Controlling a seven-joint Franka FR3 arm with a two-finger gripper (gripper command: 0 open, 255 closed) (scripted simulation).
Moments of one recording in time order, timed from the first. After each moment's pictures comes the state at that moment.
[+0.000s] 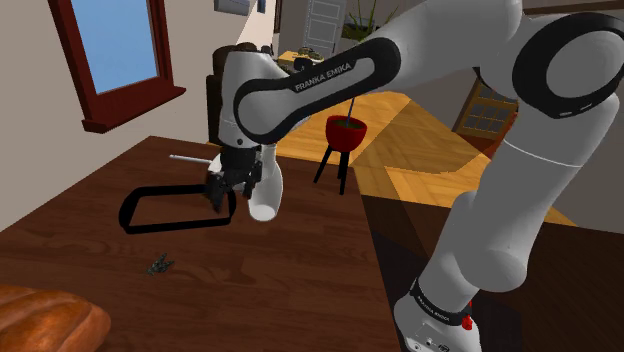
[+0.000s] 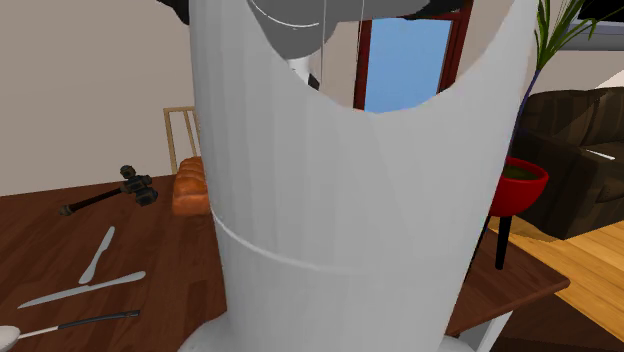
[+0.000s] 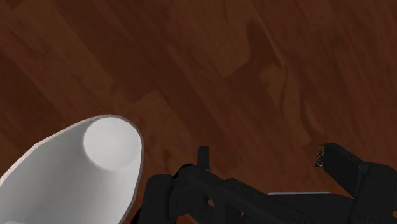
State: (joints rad) arm 0.21 0.00 0.19 -2.16 0.12 2.21 0.28
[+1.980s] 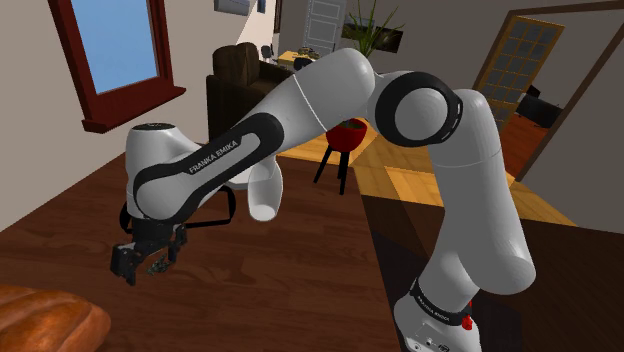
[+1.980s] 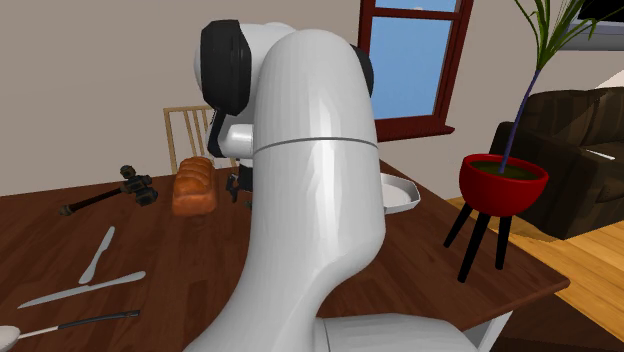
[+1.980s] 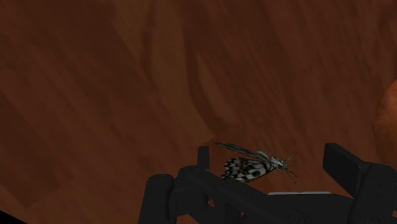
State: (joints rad) arm 0.37 0.61 0.25 -1.70 0.07 2.34 0.41
